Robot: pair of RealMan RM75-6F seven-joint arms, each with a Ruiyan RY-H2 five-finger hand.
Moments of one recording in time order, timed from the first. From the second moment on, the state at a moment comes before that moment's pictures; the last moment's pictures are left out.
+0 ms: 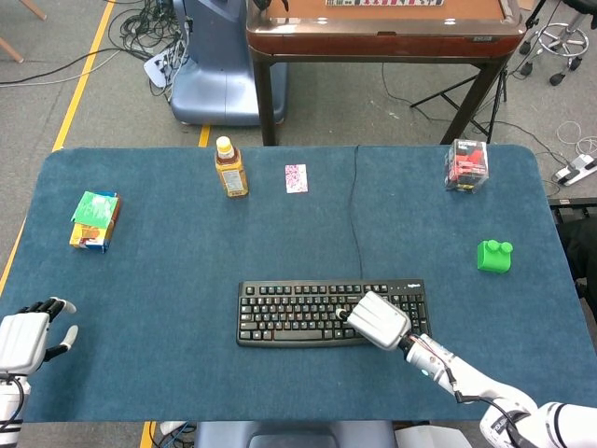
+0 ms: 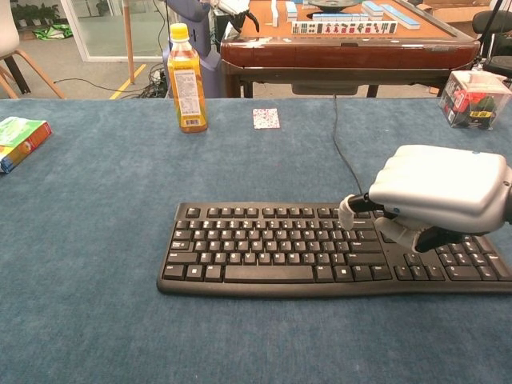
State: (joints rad) left arm -0.12 -1.28 -0.06 -1.34 1.44 1.43 0.05; right arm 0.61 -1.33 0.01 -1.64 -1.67 0.89 -0.52
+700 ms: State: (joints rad) left arm -0.13 -1.29 -0.07 -1.28 1.40 1.39 0.01; right arm 0.62 -1.32 -0.05 -1.60 -1.68 0.91 -0.42
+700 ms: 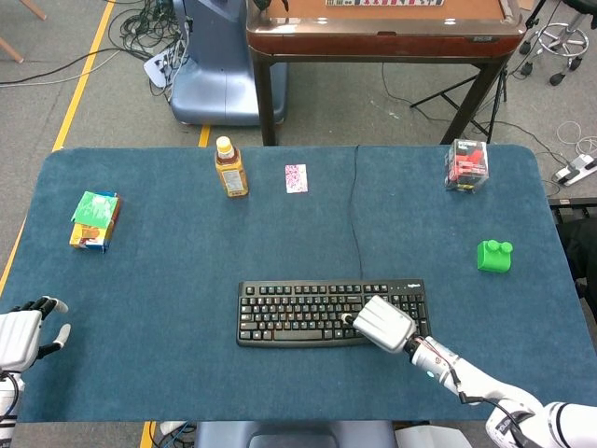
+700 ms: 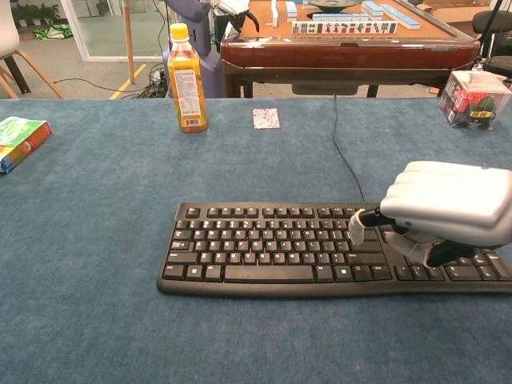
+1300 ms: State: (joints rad) left arm -0.14 -1.30 -0.08 -1.25 1.37 1.36 0.01; right arm 0.63 -1.34 -0.07 -1.57 -1.66 0.88 -0.43
